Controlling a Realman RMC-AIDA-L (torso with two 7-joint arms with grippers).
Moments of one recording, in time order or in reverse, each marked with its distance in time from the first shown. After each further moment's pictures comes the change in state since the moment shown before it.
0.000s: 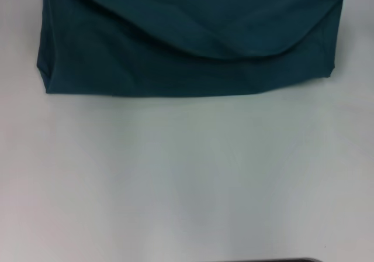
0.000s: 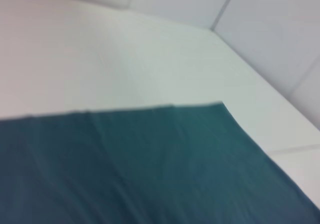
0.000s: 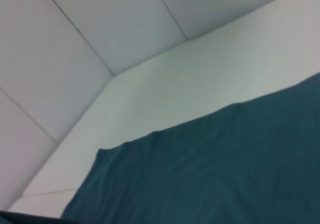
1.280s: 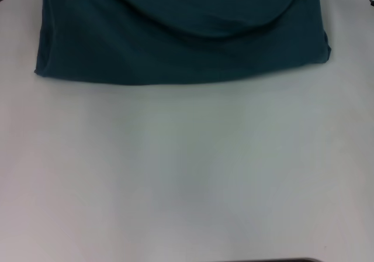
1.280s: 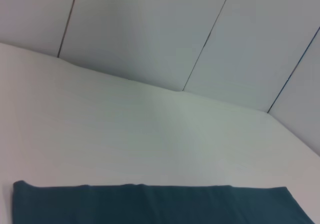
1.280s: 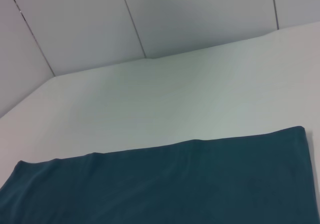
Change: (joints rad) left arm -0.006 -0.071 0.009 0.155 -0.236 -0.400 0.195; right arm 0.140 0.083 -0.205 0.086 0.101 0.498 -0.127
